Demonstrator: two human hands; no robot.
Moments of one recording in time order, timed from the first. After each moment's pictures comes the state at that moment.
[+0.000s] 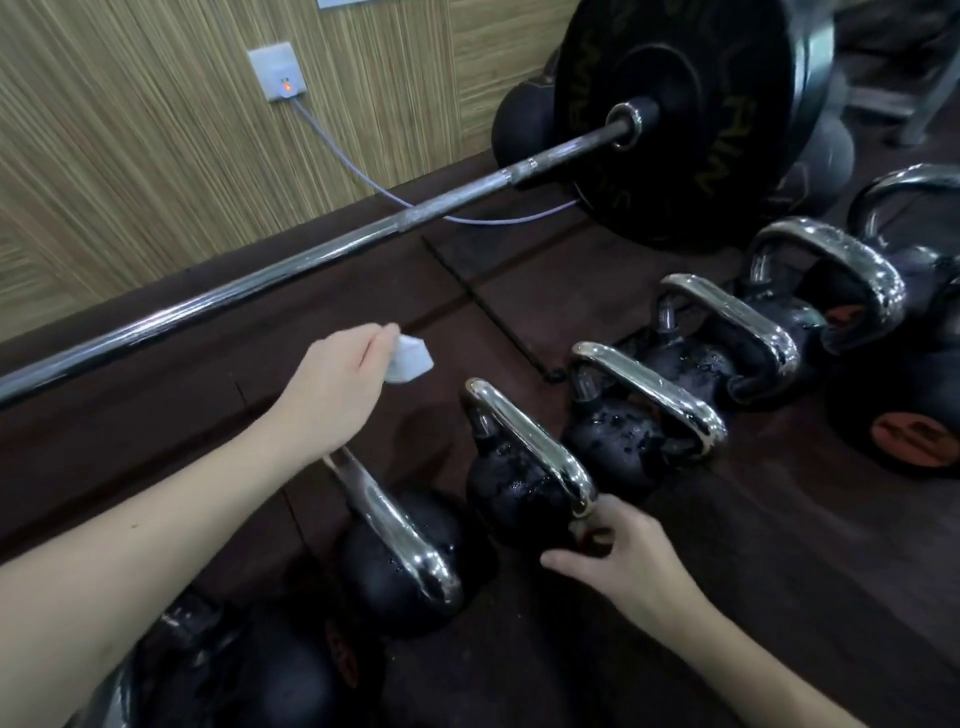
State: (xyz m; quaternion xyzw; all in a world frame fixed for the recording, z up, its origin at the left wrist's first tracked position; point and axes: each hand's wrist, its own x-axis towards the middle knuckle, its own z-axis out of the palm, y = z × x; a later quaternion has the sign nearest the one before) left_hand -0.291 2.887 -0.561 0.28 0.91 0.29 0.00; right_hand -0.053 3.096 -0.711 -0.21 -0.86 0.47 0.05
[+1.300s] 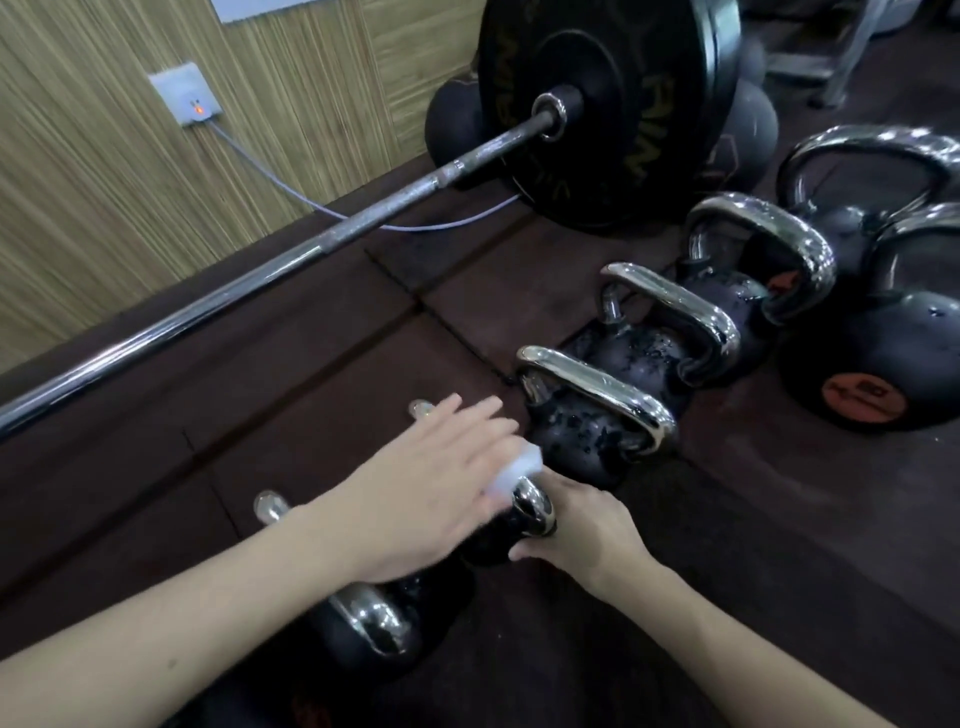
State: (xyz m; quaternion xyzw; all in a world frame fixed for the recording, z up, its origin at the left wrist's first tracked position) left_hand -0.229 2.942 -0.597 0.67 0.74 -0.05 0.01; right_hand -0.089 3.112 -0.706 -0.19 -0.93 0.31 -0.01
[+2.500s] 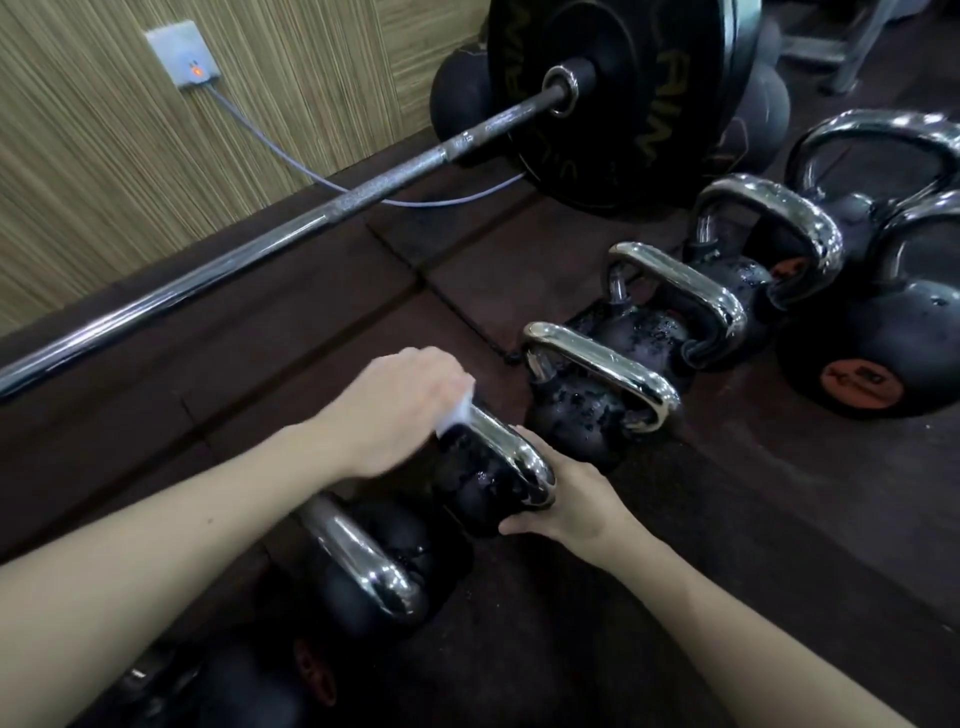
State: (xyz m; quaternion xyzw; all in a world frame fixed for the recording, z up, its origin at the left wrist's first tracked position) left_hand -0.274 2.951 -0.591 0.56 0.82 0.09 0.07; right_hand -0.093 3.111 -0.725 -0.18 -0.87 0.45 0.00
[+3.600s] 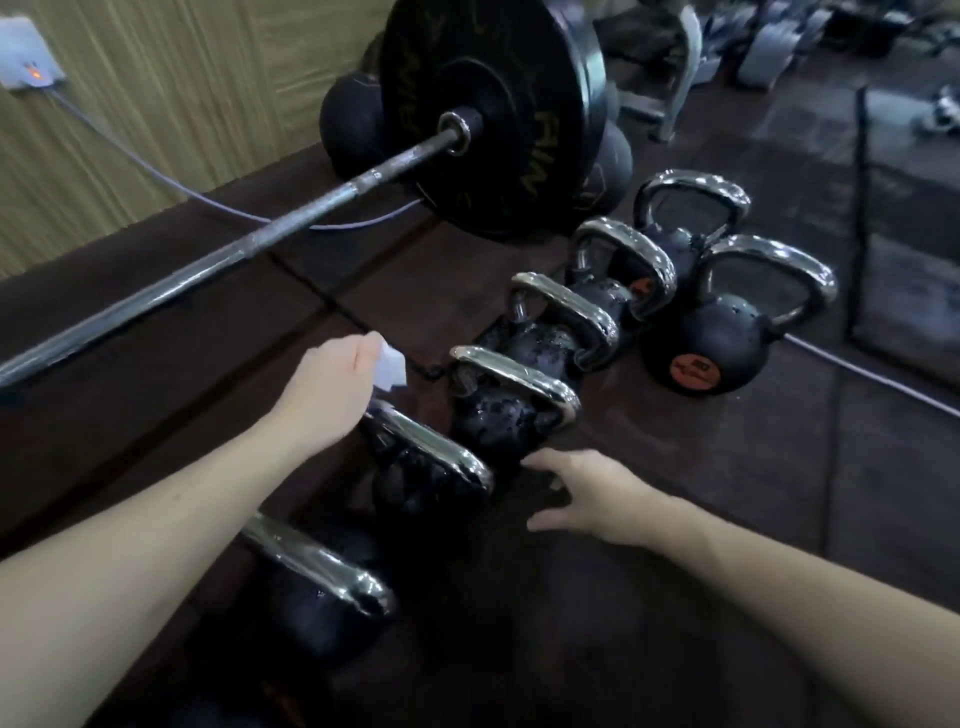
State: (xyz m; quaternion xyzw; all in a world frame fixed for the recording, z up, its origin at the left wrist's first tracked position) left_hand -0.293 2.972 -0.561 0.36 0.88 0.30 0.12; right_hand -0.033 3.154 -0.636 -0.20 -0.95 0.22 -0.13
